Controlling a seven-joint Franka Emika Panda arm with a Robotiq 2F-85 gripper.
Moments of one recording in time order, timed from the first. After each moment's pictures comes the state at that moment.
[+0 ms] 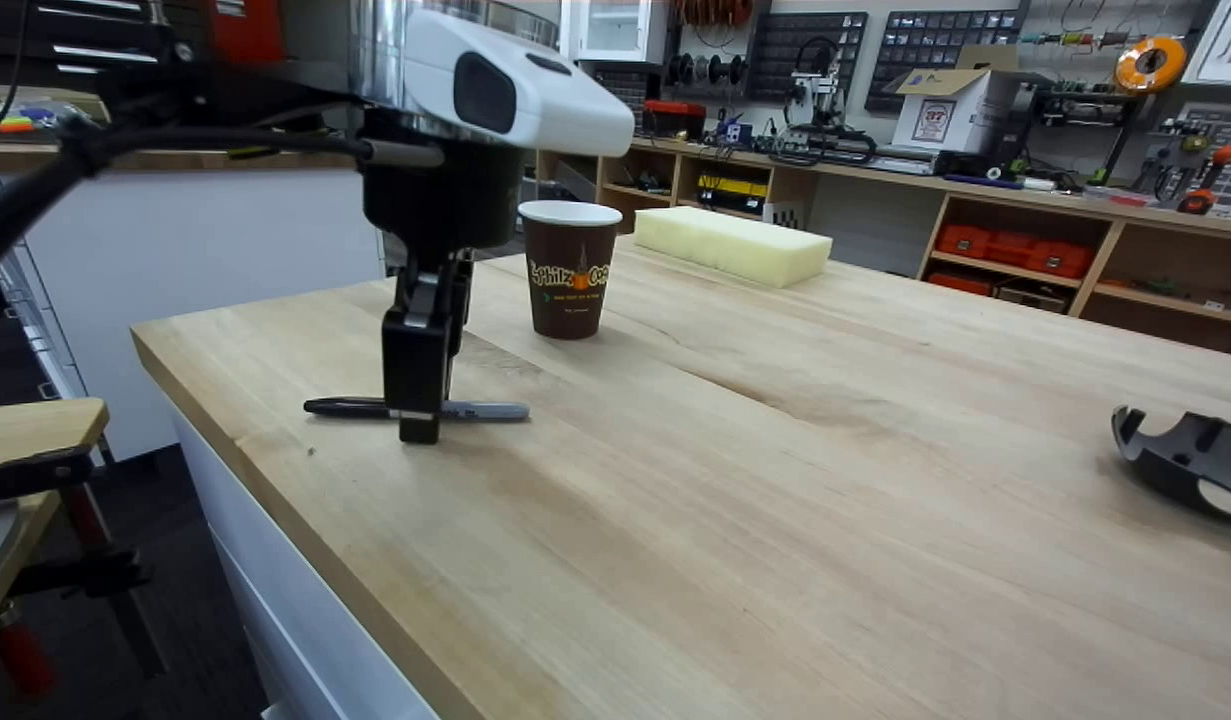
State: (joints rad) arm -0.06 -0.07 -0.09 -2.57 0.08 2.40 0.11
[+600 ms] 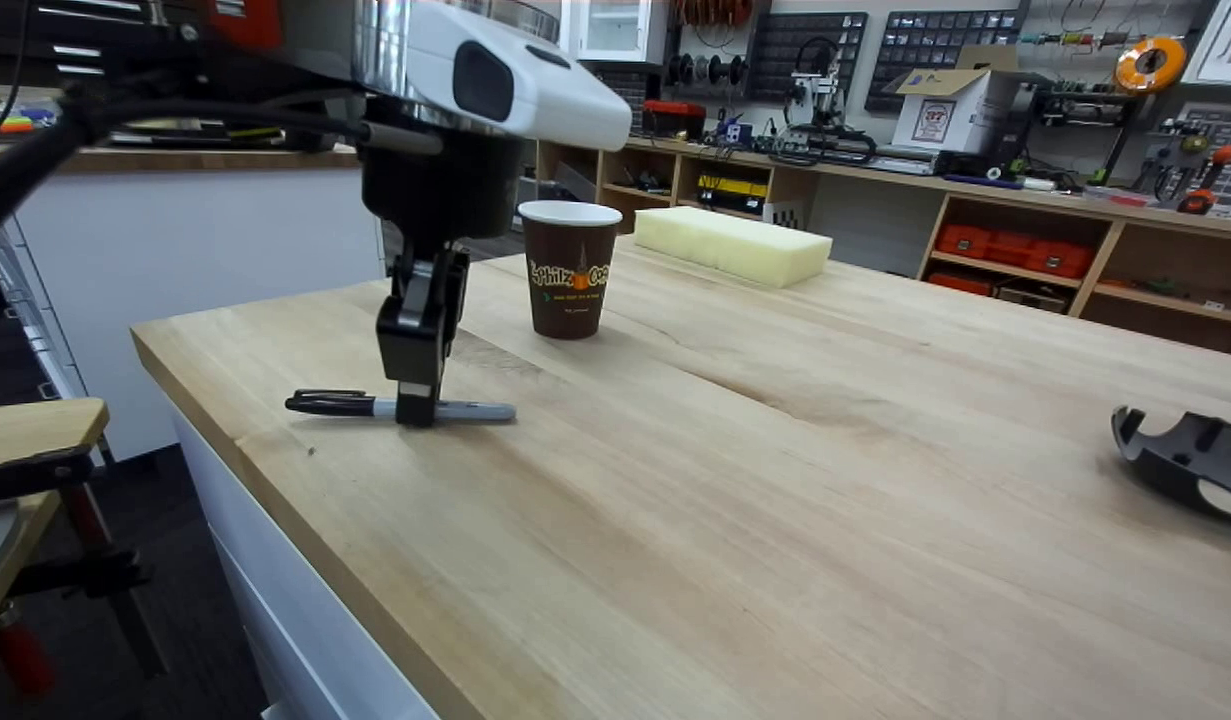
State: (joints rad) arm -0.06 -0.07 -0.08 -2.56 0.08 2.35 0.14
